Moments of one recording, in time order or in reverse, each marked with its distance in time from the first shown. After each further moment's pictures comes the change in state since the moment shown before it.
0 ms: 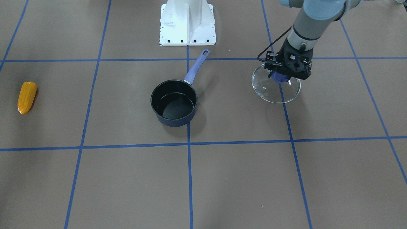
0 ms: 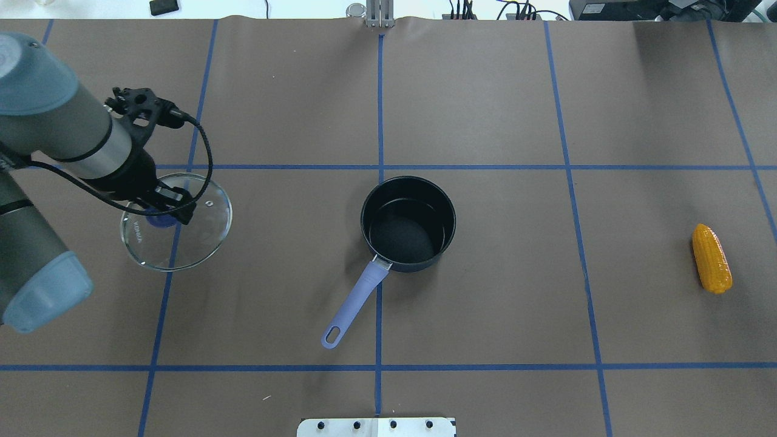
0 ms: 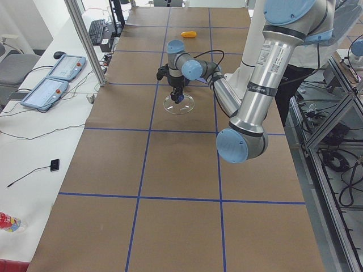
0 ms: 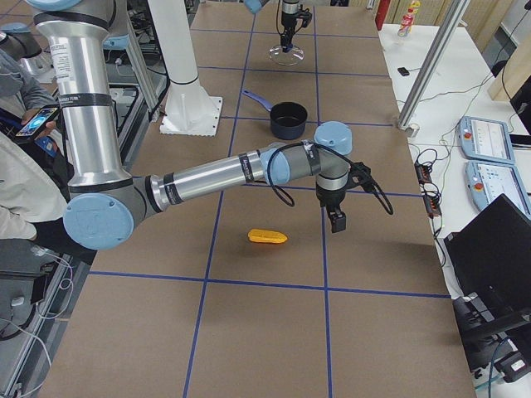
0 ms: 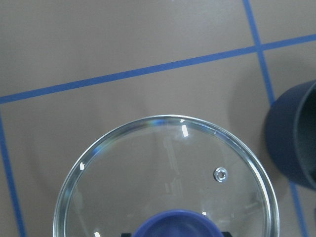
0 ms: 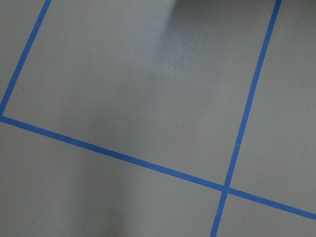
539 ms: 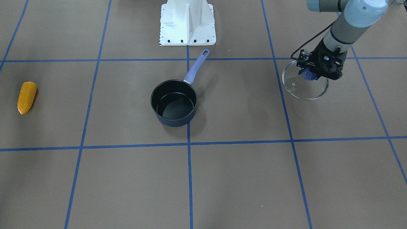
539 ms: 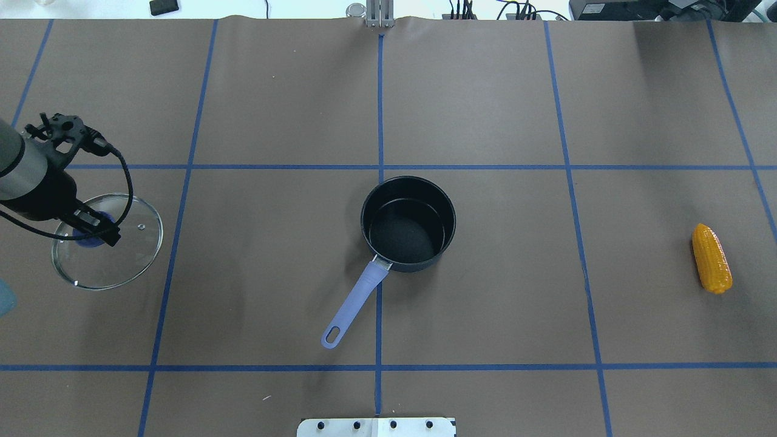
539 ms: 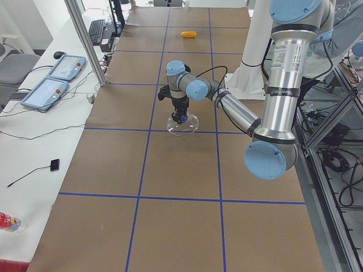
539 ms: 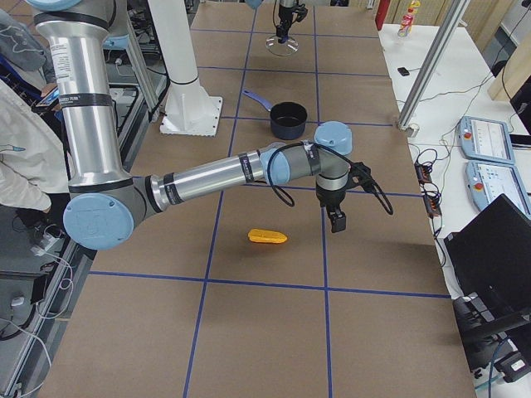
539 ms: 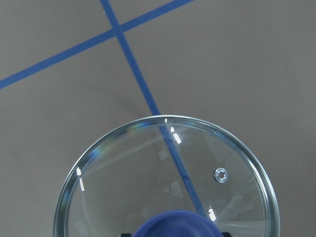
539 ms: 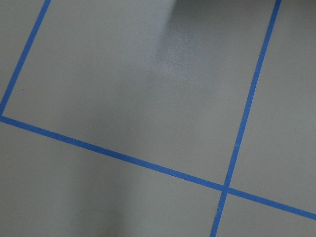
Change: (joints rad) left arm -0.058 0.243 -0.011 -0.151 -0.035 0.177; right arm 0.000 0.000 0.000 0.000 0.000 0.000
